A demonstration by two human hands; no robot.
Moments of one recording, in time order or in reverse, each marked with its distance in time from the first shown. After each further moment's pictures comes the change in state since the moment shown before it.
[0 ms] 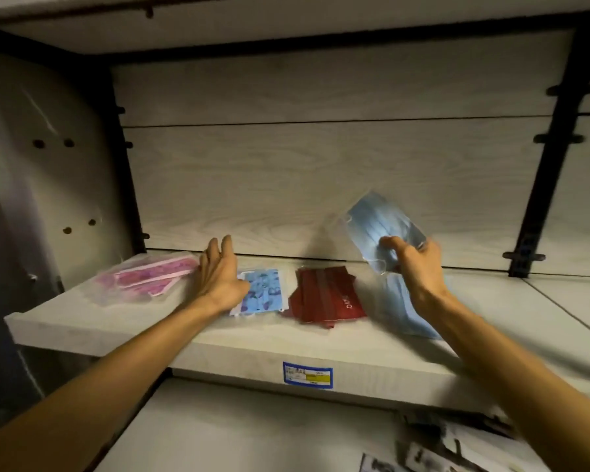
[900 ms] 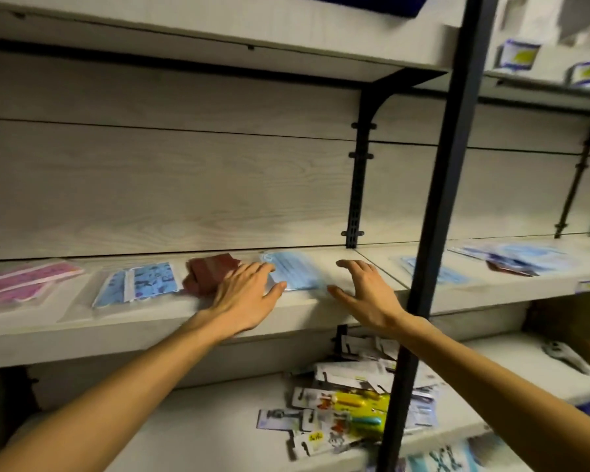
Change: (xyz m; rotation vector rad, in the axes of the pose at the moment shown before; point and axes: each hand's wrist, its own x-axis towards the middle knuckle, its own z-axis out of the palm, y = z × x) left_hand -0.134 0.144 0.058 -0.026 -0.067 0.715; right_hand -0.143 -0.056 -0.154 -1.193 -0.163 -0.128
